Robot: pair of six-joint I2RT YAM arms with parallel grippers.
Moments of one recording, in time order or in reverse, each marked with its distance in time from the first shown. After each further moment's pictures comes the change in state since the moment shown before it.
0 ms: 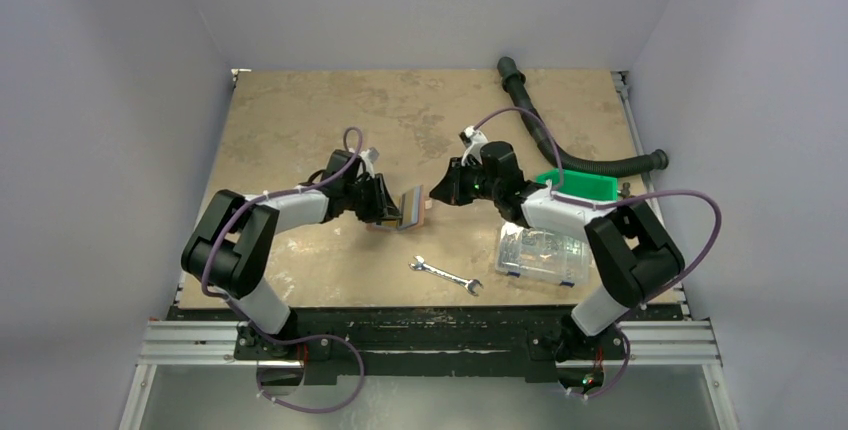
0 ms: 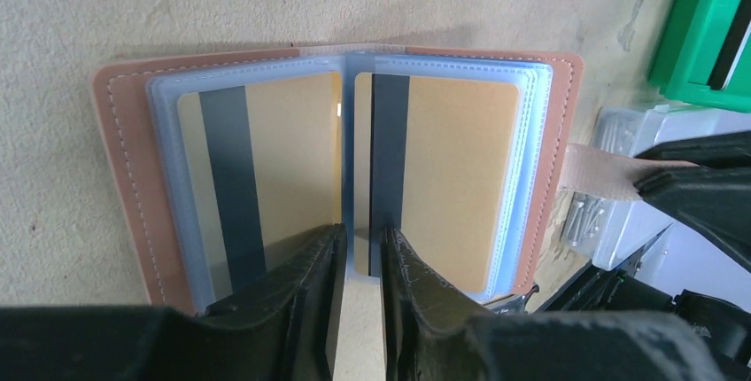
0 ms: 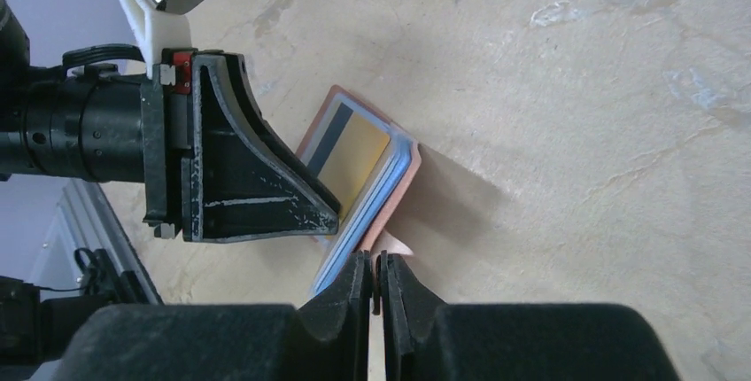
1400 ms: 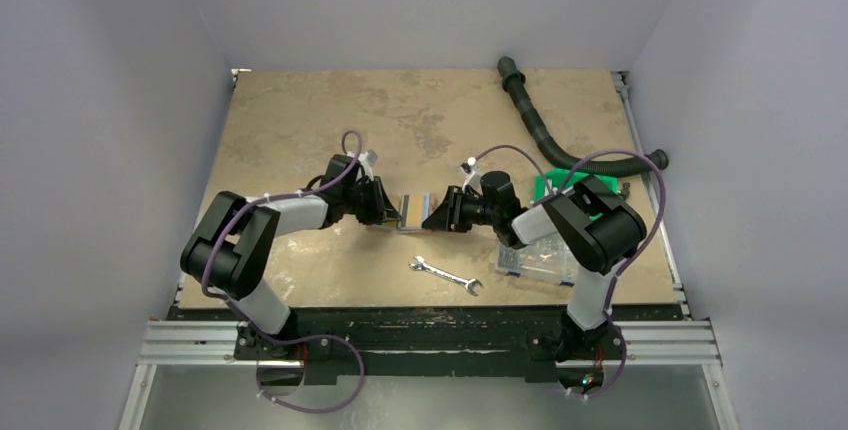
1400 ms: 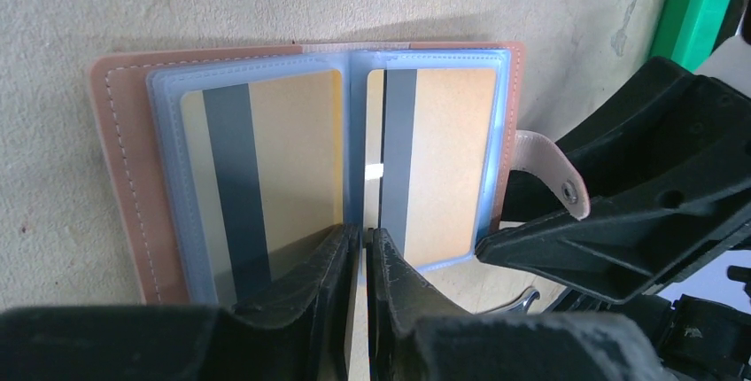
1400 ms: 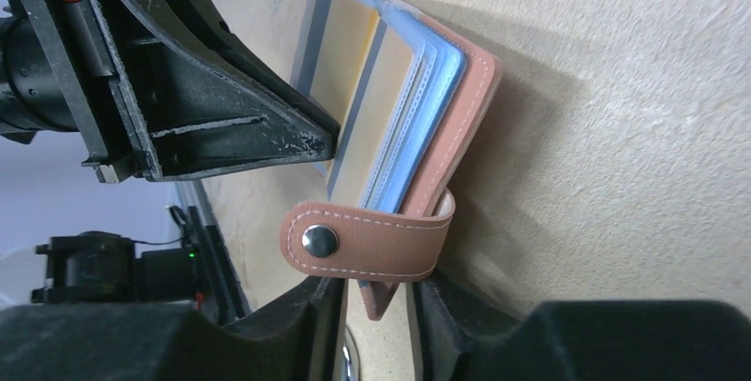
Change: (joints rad) left arm -0.001 -0.010 -0.068 0.115 -0.005 -0.032; right arm -0.014 0.248 -0.187 0.429 -0.225 0.293
